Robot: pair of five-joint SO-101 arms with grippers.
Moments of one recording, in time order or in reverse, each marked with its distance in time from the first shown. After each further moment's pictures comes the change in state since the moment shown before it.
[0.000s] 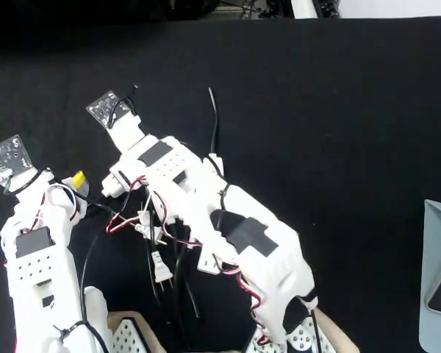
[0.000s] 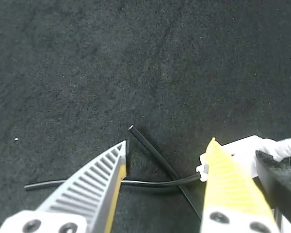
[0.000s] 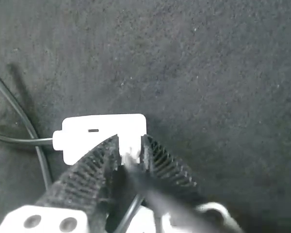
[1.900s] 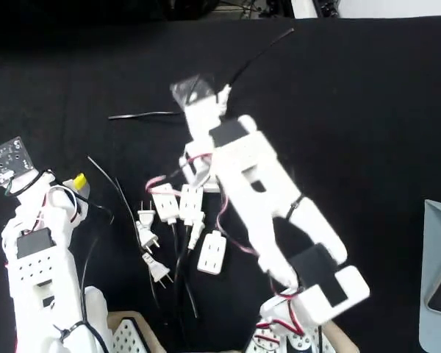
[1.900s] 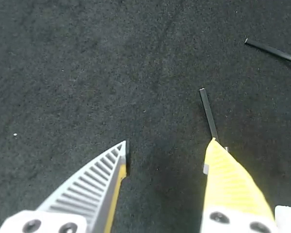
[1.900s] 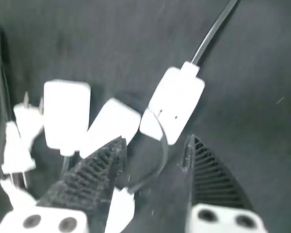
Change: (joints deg) left arm 0.0 0.0 0.9 0.0 0.0; right arm 14.9 -28.6 16.6 27.8 -3.3
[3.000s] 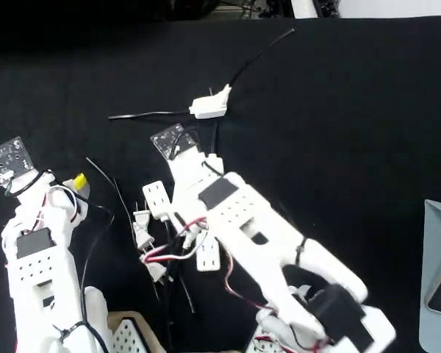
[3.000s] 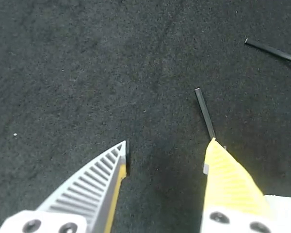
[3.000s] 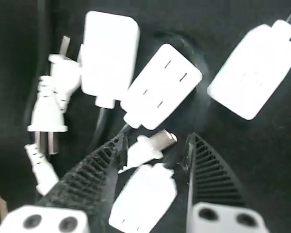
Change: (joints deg) left arm 0.0 0.0 0.0 0.0 0.0; right arm -11.4 -17.1 27.1 -15.7 -5.0
